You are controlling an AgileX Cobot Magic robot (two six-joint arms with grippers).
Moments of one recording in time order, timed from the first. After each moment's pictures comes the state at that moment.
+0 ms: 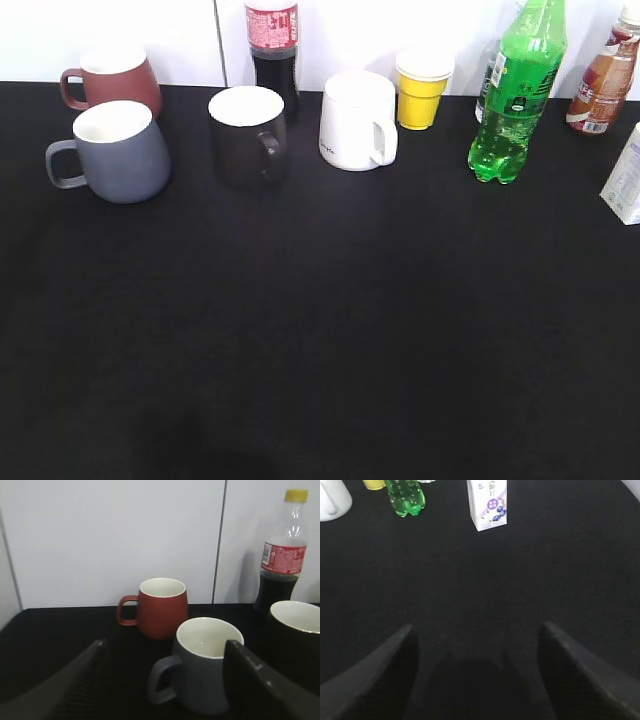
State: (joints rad) left arm -0.06 1.18 -0.24 0.12 -0.79 -0.14; right arm -0.07 -0.01 -0.50 0.03 1.04 0.07
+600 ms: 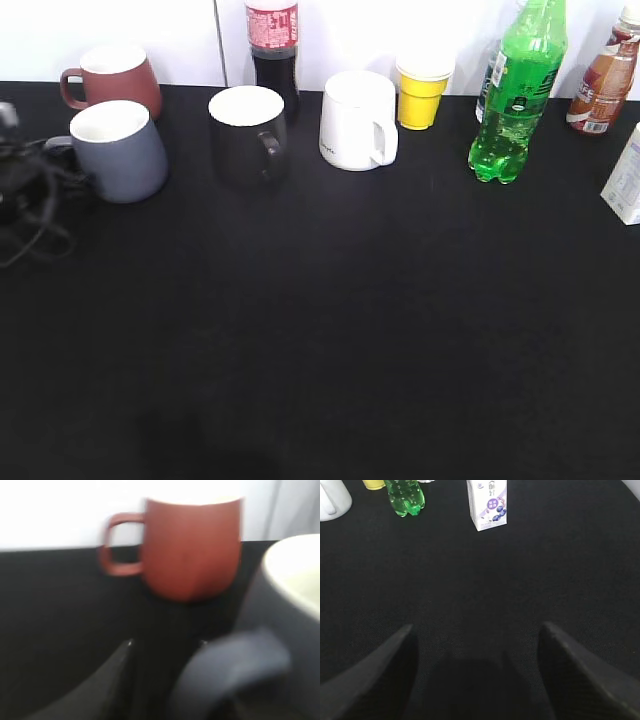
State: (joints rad) left arm -0.01 2.05 -0.75 0.20 -1.02 -0.09; right arm -0.07 -0.01 -0.50 0.03 1.04 0.07
